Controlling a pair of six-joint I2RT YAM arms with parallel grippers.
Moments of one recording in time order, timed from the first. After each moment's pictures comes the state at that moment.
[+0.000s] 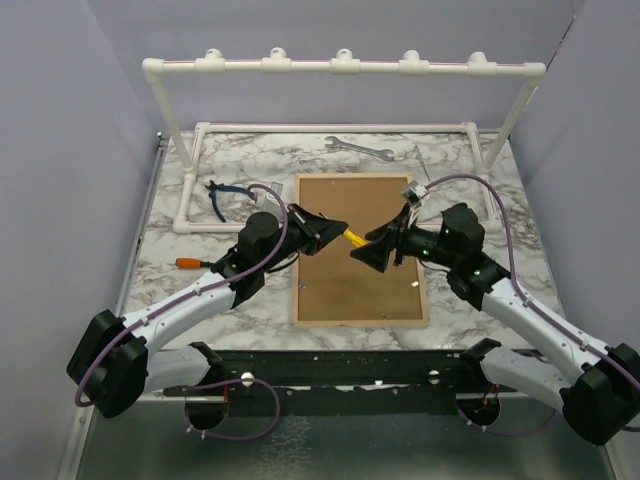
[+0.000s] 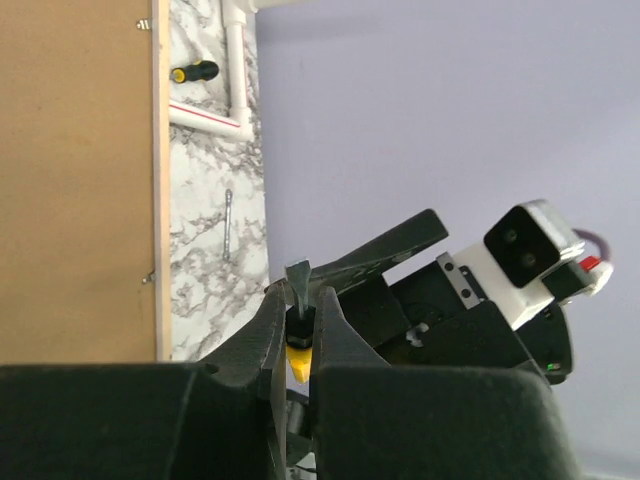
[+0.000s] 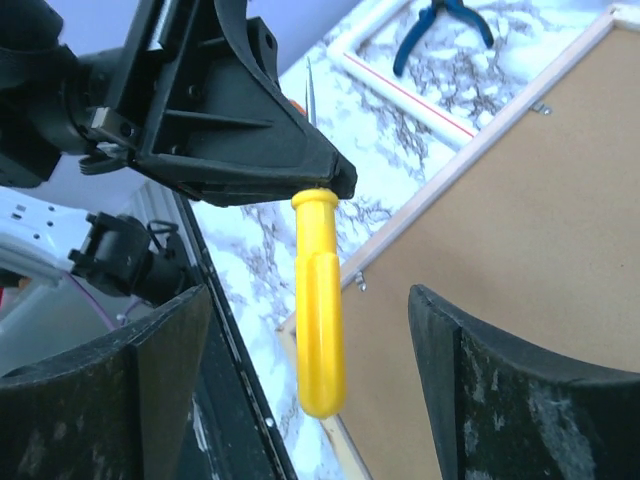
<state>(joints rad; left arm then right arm) -0.71 1.17 0.67 0.37 0.13 -1.34 0.54 1.02 0.69 0.14 -0.60 0.37</state>
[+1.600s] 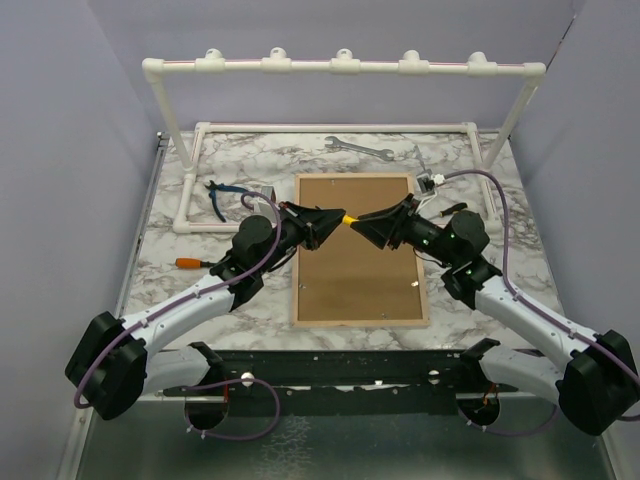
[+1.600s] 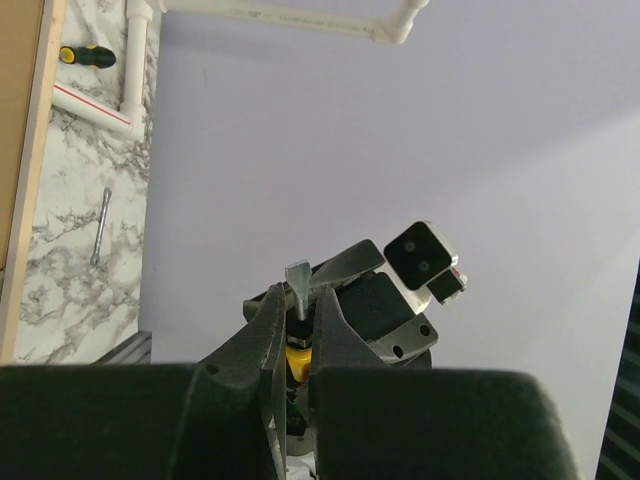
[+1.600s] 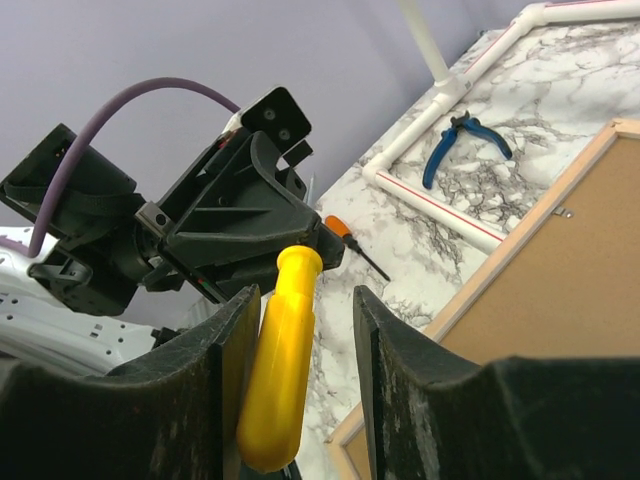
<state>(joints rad) -0.71 1.15 0.64 0.52 0.09 -1.69 0.54 1.05 0.61 0.58 -0.47 0.67</state>
